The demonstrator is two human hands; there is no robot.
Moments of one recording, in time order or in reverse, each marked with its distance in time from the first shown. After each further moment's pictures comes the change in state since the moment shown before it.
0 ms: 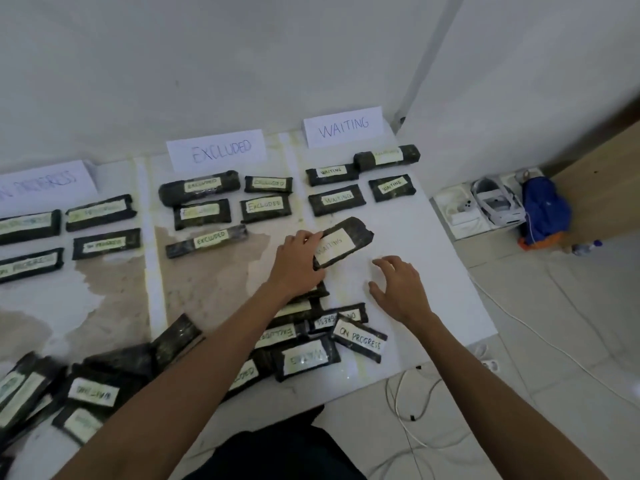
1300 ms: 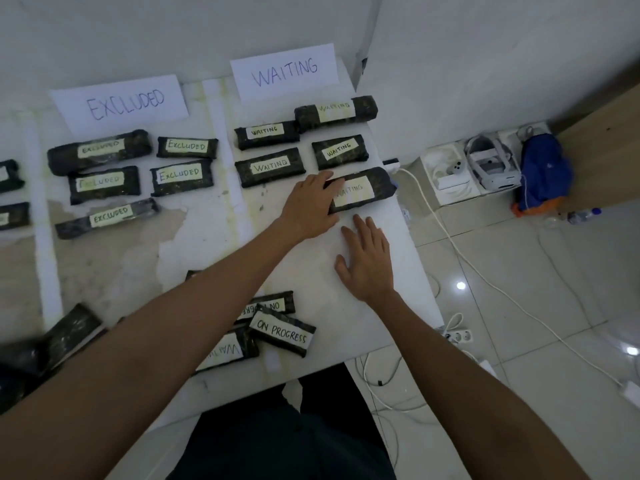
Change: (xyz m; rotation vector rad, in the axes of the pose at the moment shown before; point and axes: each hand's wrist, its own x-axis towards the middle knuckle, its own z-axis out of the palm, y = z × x) left_hand 0.131 0.109 0.074 0.208 -0.048 0.185; right_hand 0.022 0.093 0.017 0.055 0.019 -0.048
